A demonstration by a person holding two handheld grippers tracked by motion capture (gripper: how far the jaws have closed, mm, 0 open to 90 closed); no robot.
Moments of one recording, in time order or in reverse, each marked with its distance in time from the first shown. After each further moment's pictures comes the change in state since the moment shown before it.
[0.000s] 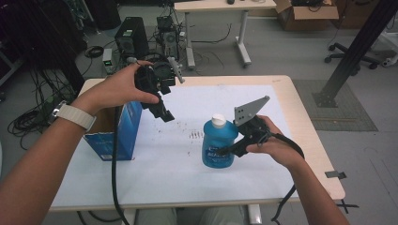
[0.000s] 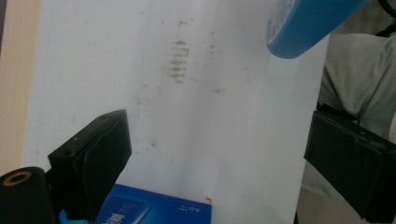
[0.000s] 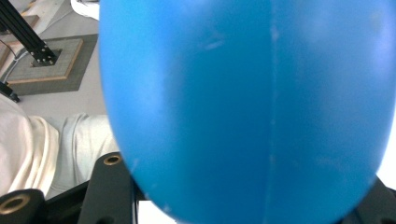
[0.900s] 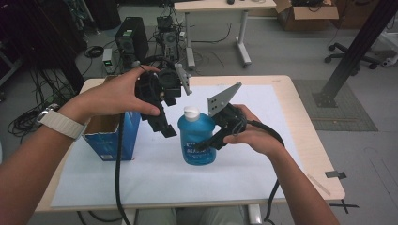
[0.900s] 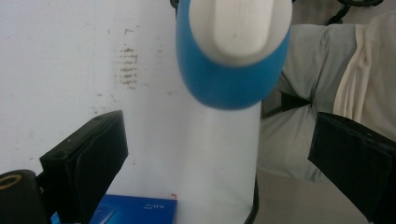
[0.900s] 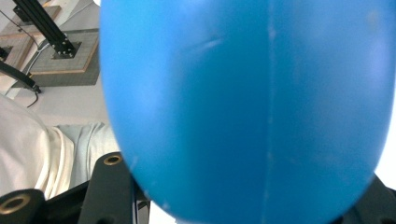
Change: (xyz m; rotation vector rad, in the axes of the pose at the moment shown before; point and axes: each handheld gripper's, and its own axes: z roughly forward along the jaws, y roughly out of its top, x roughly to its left) left arm -0.040 0.017 -0.016 0.031 -0.107 0.081; right arm 0.000 0.060 0.030 0.046 0.078 -0.046
